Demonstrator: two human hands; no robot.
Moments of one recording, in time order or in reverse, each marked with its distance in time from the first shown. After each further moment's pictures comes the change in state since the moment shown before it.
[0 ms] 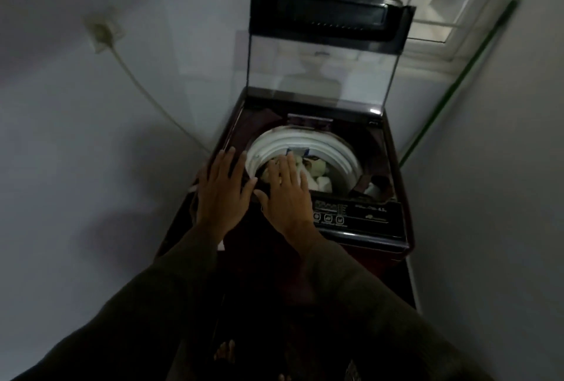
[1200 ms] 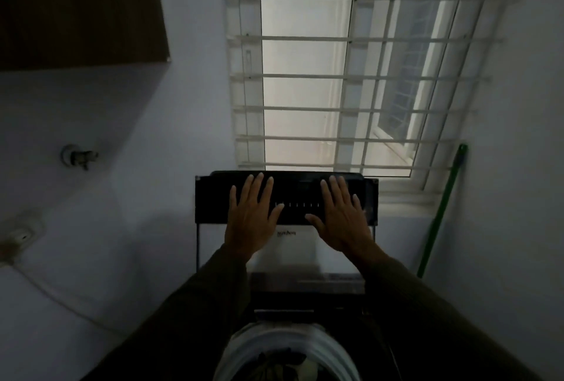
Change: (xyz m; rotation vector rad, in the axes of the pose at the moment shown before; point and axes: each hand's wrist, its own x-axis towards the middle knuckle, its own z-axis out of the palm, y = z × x) left_hand 0.462 0.097 0.016 0.045 0.169 0.244; right_hand 0.357 0.255 -0.165 -0.136 0.188 0.169
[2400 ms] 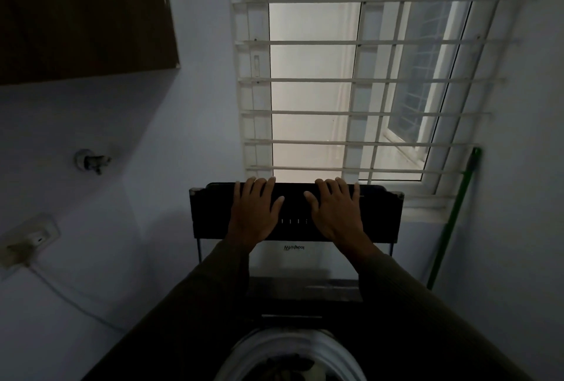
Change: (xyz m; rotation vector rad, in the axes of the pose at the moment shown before) left_hand 0.030 -0.015 0.000 0.056 0.111 0.017; right_hand 0.033 -0.029 -0.014 0.119 0.147 0.038
